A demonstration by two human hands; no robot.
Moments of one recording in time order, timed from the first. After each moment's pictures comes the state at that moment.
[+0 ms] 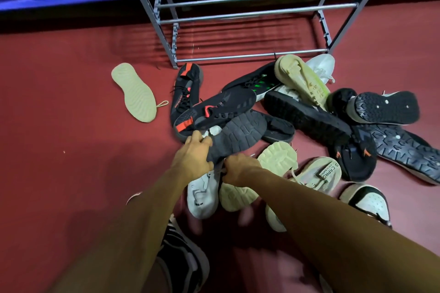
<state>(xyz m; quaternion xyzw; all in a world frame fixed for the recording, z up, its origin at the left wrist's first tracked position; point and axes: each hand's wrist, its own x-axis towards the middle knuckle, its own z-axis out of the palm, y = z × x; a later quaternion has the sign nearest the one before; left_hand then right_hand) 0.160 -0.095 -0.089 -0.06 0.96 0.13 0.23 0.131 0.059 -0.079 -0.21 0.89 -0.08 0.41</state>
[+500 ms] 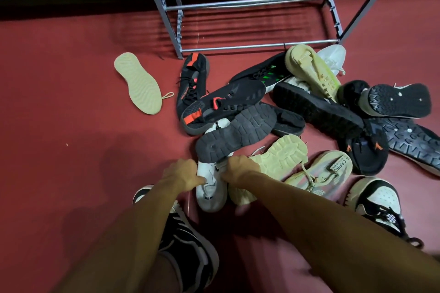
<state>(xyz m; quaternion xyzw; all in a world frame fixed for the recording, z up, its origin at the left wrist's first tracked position) 0.205 -0.127 -0.107 -0.17 0.90 0.09 0.38 0.155 0.032 -0.102 -0.11 0.89 -0.12 0.43</state>
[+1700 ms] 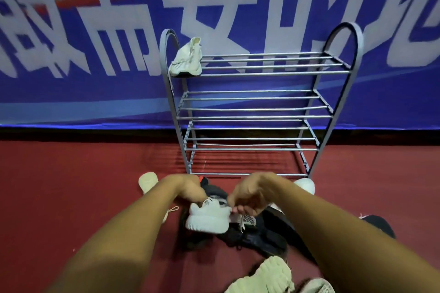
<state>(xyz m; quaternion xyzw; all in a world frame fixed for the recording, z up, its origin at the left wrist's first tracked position) 0.072 -0.121 0.156 -0.14 0.91 0.17 0.34 0.009 0.051 0.135 -0.05 0.77 -0.22 0.60</state>
